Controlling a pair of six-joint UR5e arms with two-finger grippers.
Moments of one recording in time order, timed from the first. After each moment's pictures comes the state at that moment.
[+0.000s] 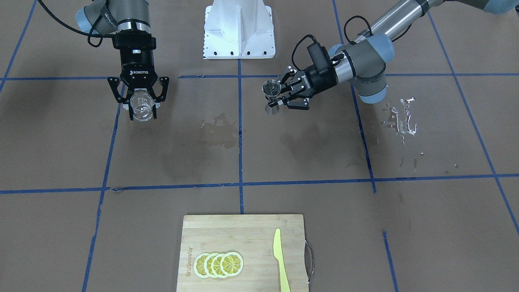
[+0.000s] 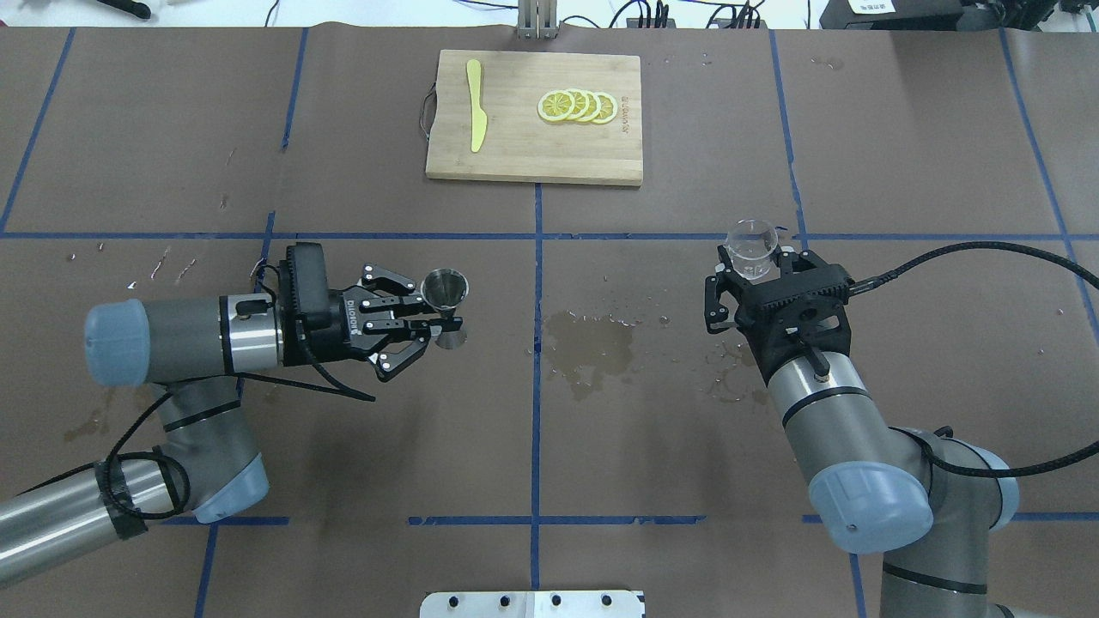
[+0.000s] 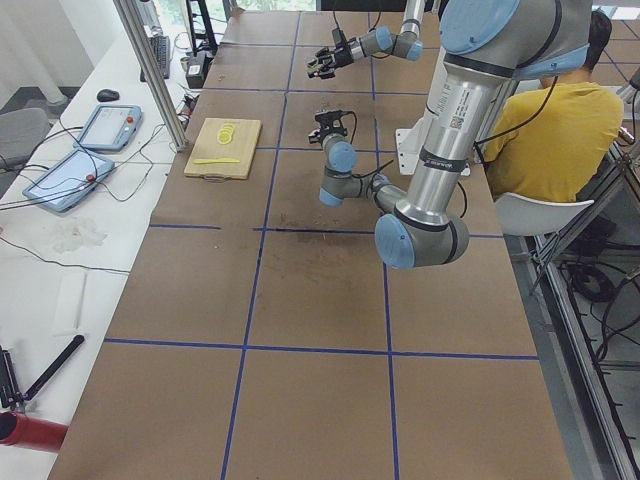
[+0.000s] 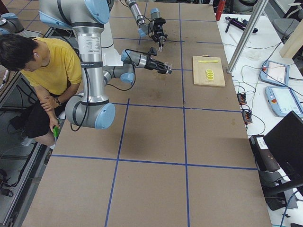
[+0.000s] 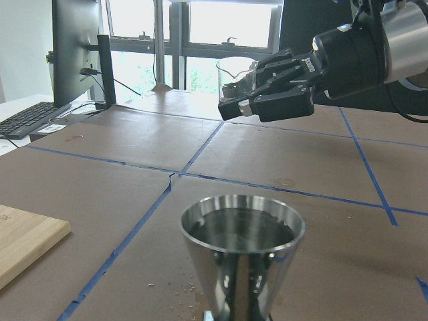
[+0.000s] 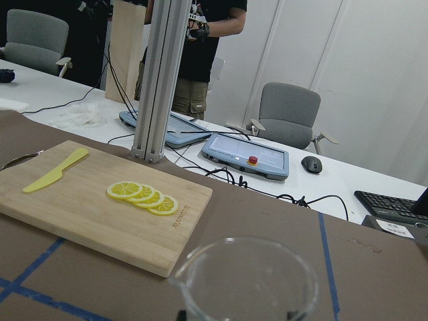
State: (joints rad) left arm -0.53 -1.94 -1.44 -3.31 -1.80 -0.36; right arm 0.26 -1.45 1.97 -0.92 0.63 0.86
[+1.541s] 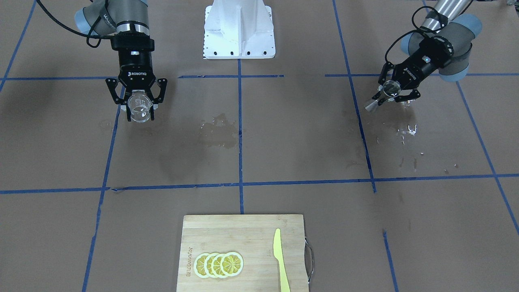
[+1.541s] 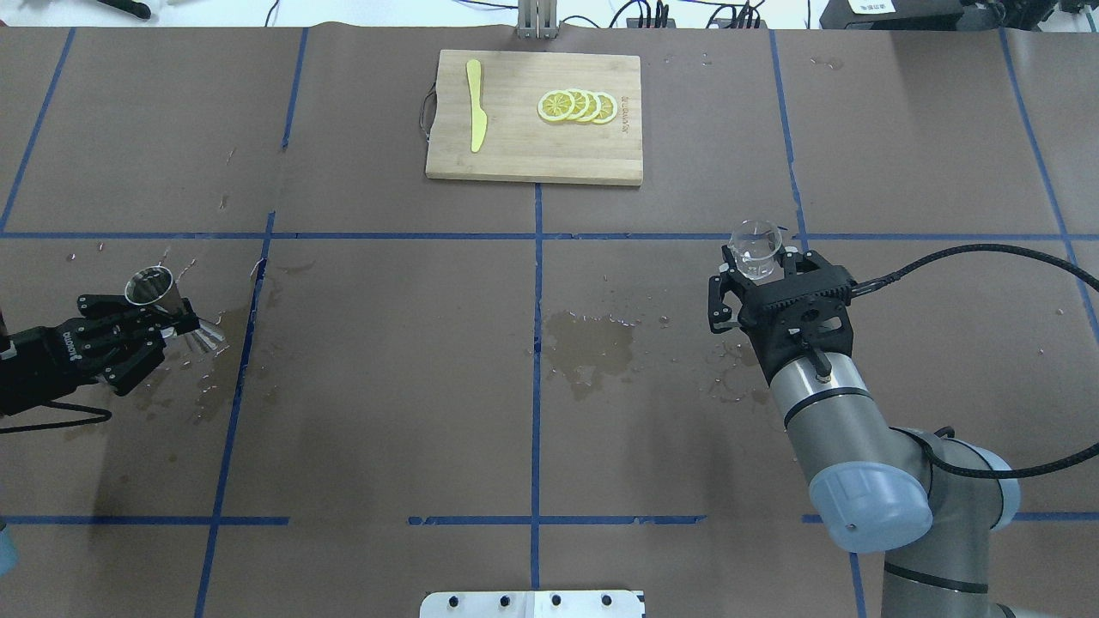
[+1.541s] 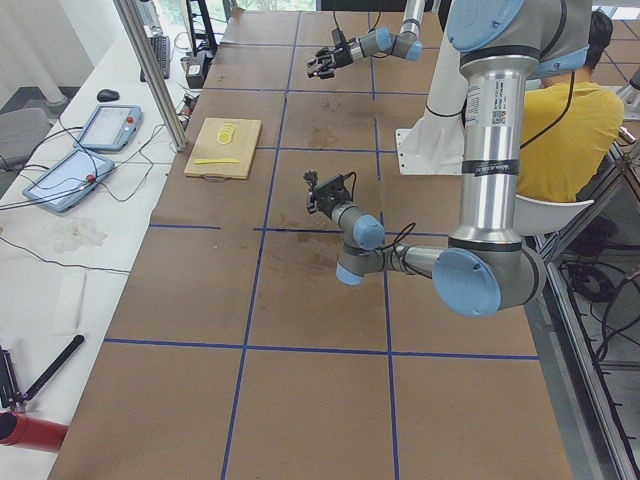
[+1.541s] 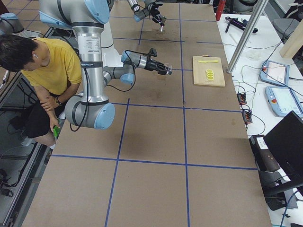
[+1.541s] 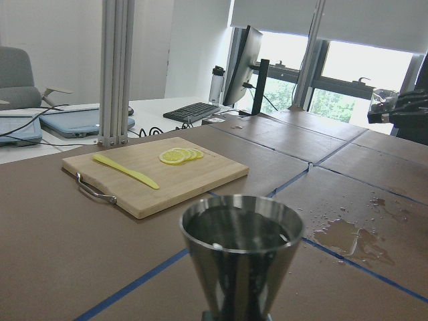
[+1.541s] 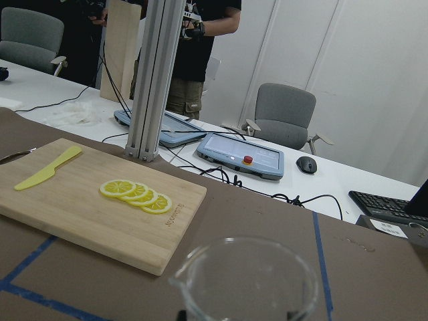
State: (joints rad) left arm -0.57 -1.47 -1.47 -3.67 -1.53 -0.60; right arm 0.26 -1.45 1.96 -0.92 0.62 0.86
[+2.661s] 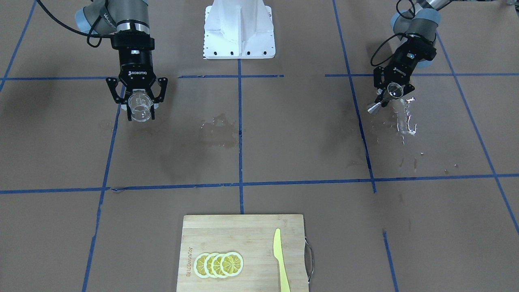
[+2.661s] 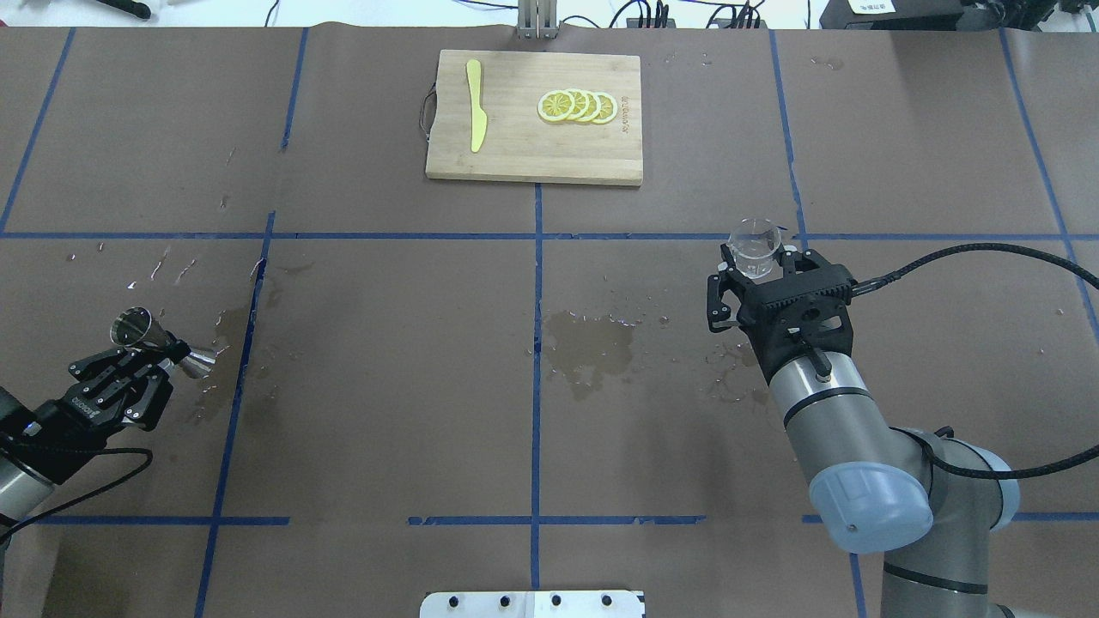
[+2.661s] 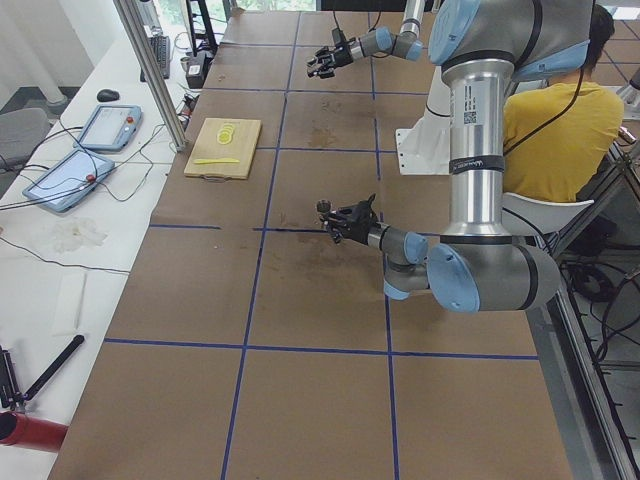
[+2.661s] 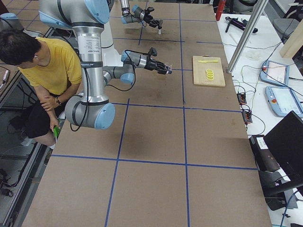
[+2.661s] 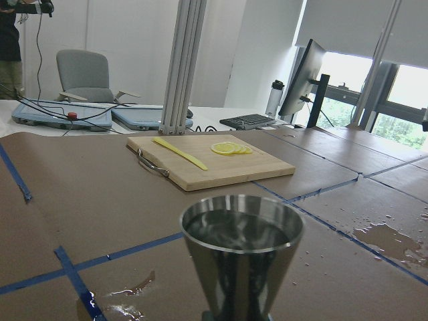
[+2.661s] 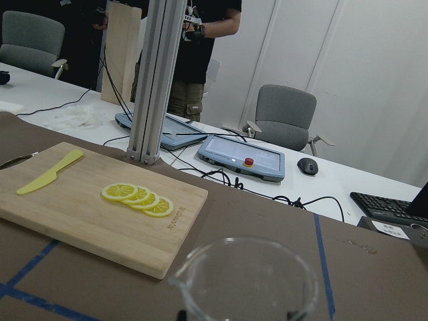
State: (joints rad) left arm -0.19 -1.45 -1.44 -3.67 -0.76 -0.63; right arm 0.26 -1.45 1.96 -0.92 0.62 0.86
